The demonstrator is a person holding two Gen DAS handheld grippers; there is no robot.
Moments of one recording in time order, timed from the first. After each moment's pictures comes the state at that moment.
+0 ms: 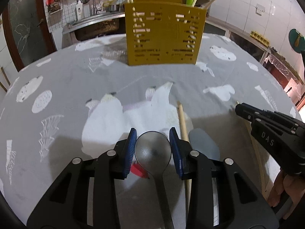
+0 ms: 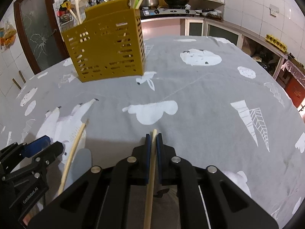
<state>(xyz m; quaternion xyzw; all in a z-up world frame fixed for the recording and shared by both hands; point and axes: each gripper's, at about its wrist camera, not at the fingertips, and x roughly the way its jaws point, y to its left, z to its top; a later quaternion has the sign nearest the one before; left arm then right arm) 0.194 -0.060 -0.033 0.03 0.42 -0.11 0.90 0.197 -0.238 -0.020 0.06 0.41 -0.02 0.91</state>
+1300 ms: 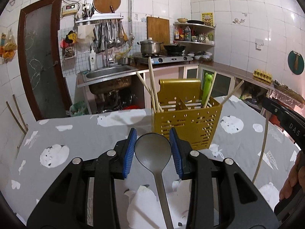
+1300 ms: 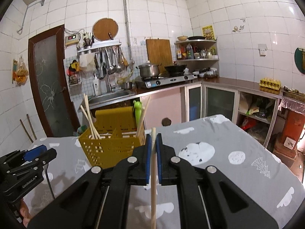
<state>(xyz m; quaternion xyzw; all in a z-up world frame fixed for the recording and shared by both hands) 0.235 -0.023 0.078 0.03 0.24 -0.08 0.97 0.211 -0.253 0.100 0.07 0.16 -0.03 0.98</state>
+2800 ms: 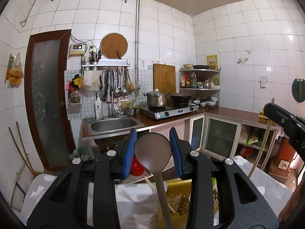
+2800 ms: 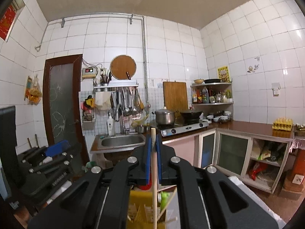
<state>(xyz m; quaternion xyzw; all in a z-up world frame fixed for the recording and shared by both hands) 0.306 -0.034 0.217 0.02 0.07 -0.06 1.00 0.261 -0.217 0.249 0.04 0.02 0.02 1.00</state>
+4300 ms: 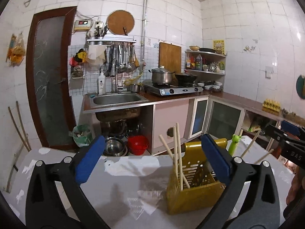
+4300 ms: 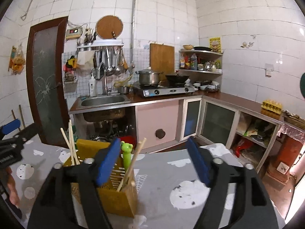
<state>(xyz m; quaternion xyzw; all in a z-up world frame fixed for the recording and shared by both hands) 0.312 0.011 0.136 -0.02 0.15 -0.05 0.99 0.290 -0.261 0.147 0.01 0.16 -0.04 0.99</state>
